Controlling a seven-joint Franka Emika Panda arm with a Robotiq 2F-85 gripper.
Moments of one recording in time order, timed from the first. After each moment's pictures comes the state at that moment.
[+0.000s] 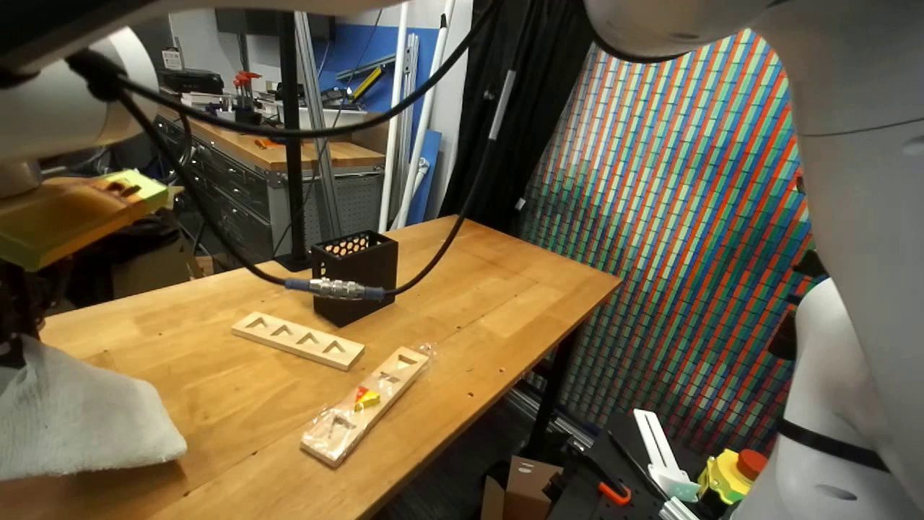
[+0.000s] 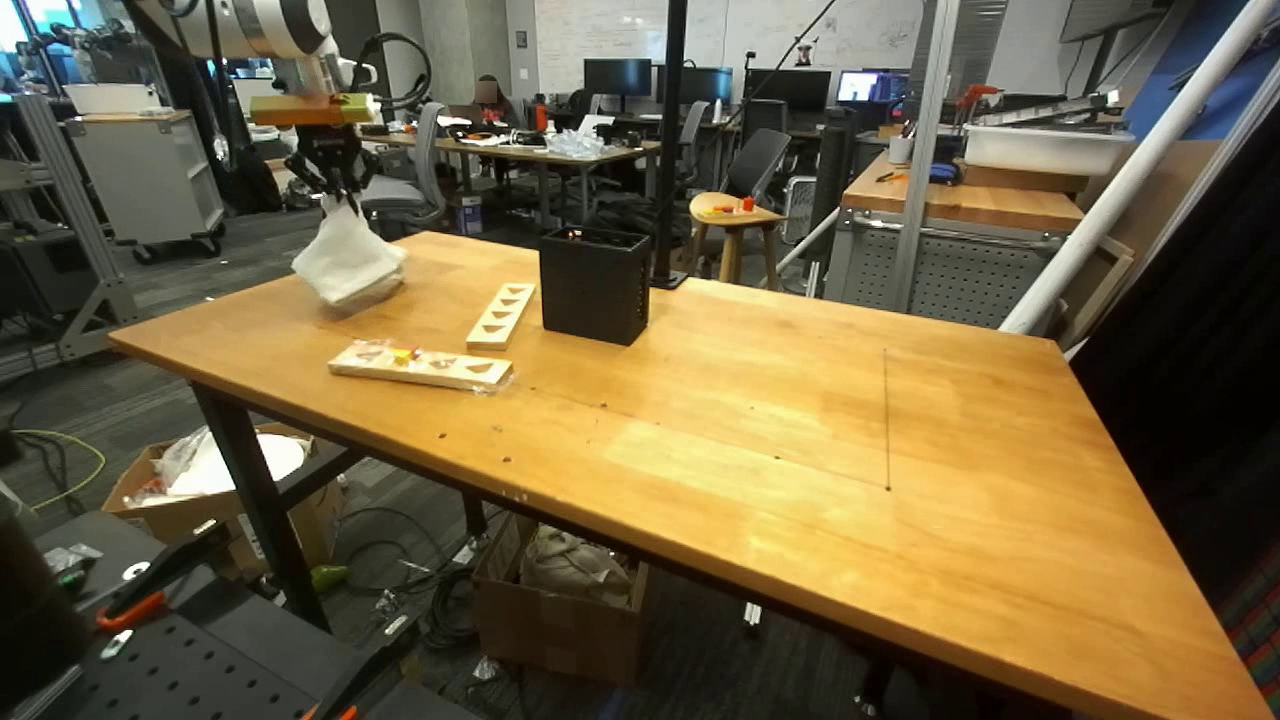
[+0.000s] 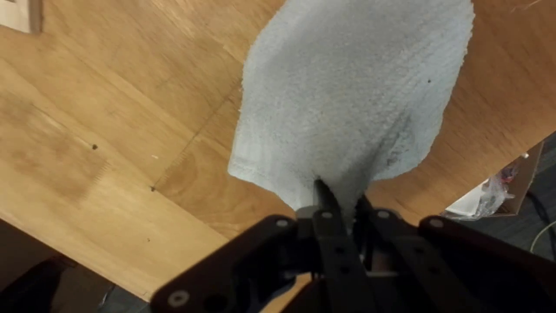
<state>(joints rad) 0.38 0.54 0.24 -1.54 -0.20 2.22 -0.07</state>
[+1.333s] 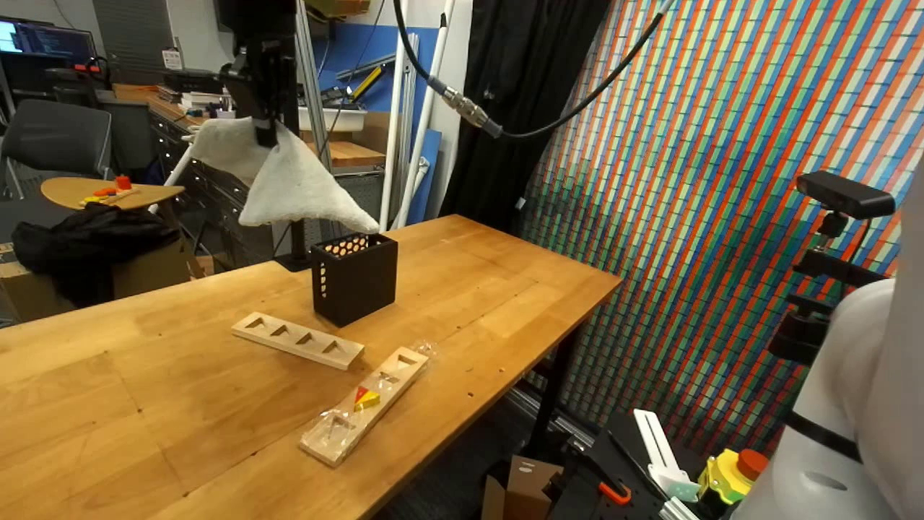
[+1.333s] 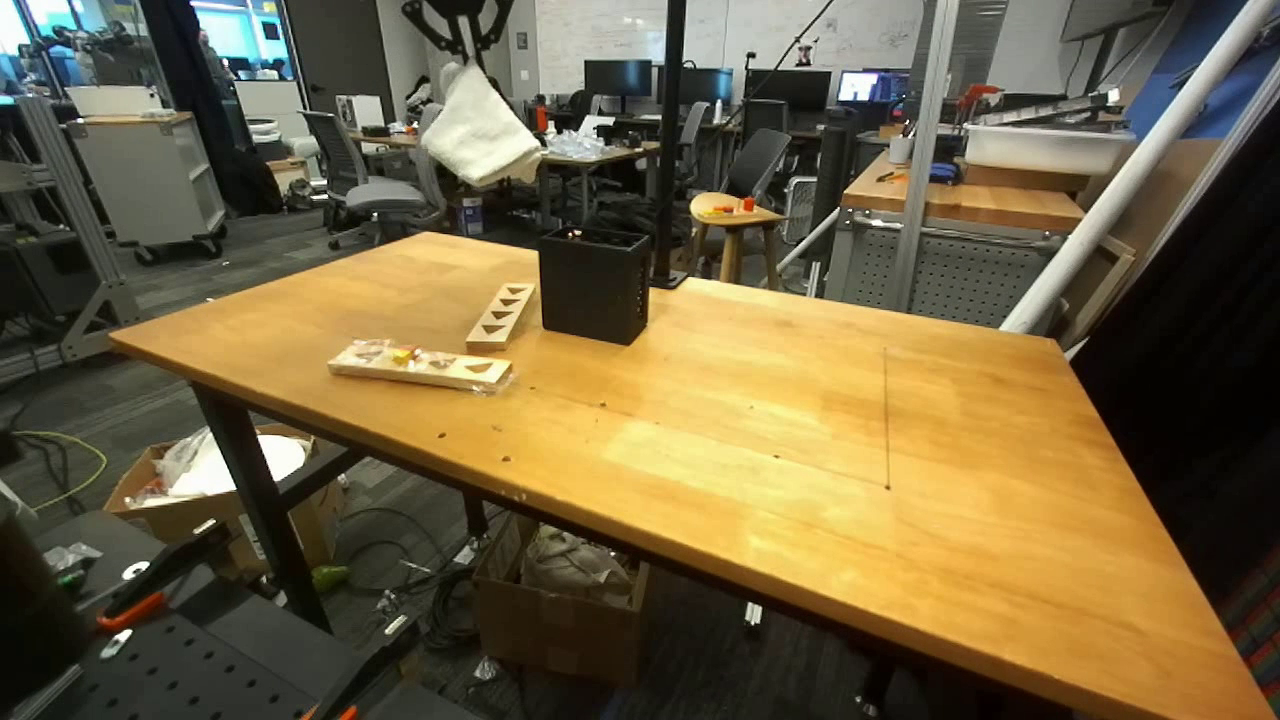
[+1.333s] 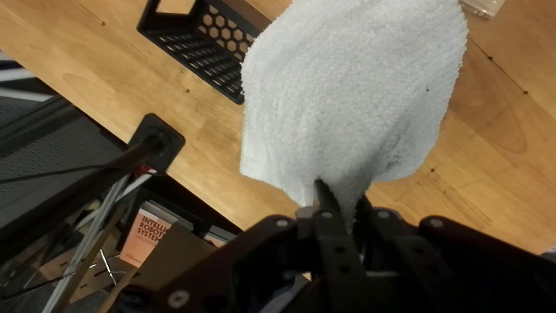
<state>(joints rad) 0.10 0.17 0.16 -1.59 -0.17 1.90 -0.41</state>
